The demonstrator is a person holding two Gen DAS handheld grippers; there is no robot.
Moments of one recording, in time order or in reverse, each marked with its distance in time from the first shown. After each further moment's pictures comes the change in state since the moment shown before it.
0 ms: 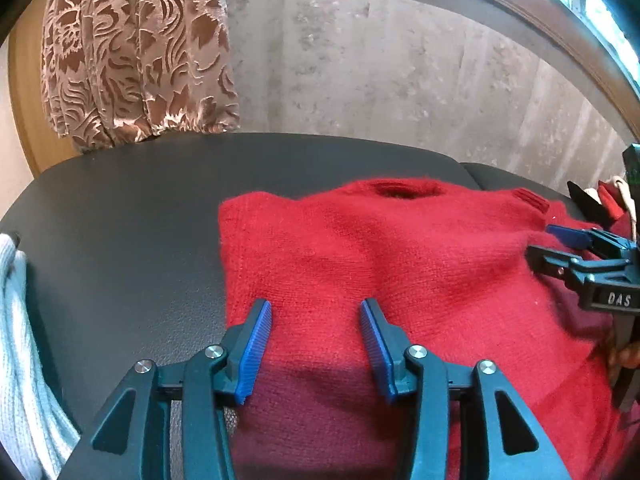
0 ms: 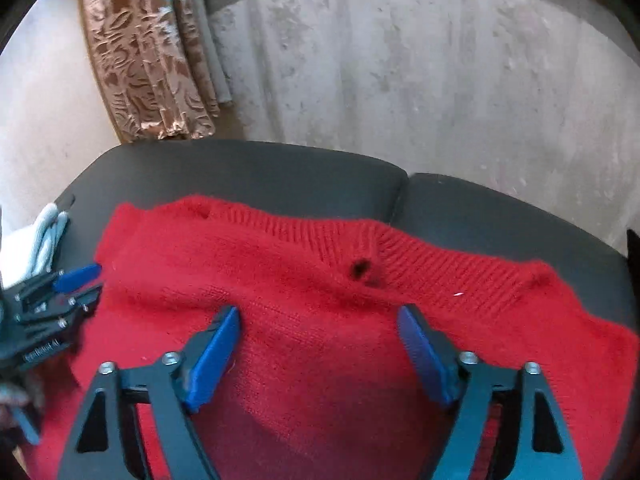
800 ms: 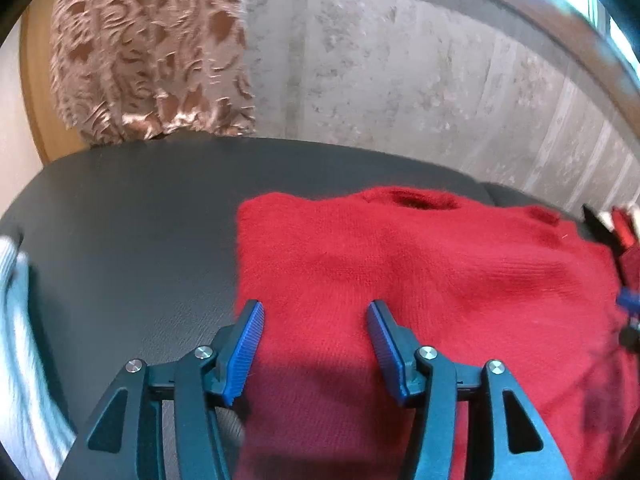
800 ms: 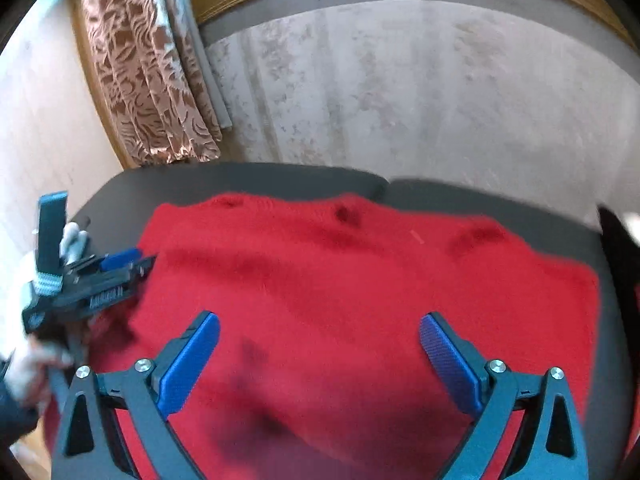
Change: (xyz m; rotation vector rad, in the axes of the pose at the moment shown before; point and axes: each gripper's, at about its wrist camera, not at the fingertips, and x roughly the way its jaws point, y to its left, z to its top) left arm -0.004 0.020 0.014 -0.073 0.012 -0.014; right arm -0.077 -0.027 -0.027 0.119 -0.043 0.021
